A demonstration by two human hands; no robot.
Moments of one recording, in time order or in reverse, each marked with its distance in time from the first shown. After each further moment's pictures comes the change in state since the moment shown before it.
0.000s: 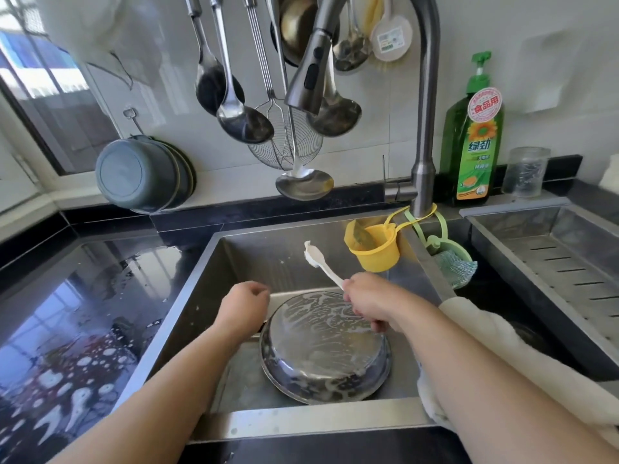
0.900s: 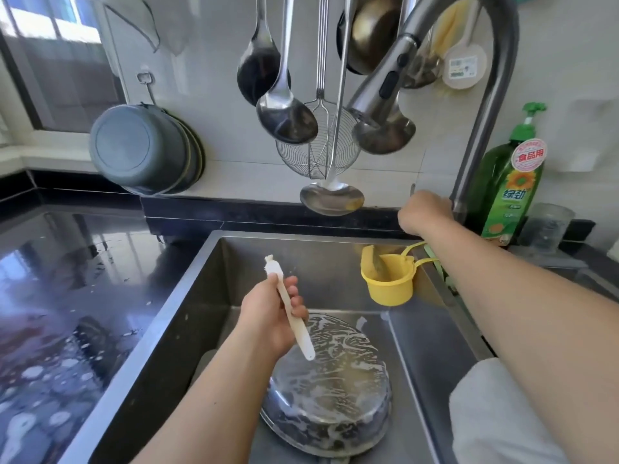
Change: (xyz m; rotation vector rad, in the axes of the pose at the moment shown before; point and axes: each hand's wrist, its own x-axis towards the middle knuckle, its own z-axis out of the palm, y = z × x) left_hand 0.033 0.031 0.024 -1.494 -0.284 -0.410; right_hand 0.103 -0.086 -0.120 -0.623 0.802 -0.068
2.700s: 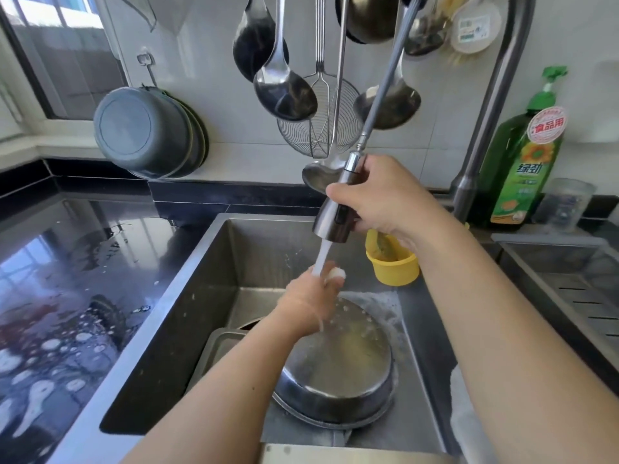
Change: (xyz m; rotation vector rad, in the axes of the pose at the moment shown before) left_hand -0.013 -0.030 0.023 1.473 -0.063 0.374; right_hand -0.110 -0.055 -0.051 0.909 -0.278 -0.305
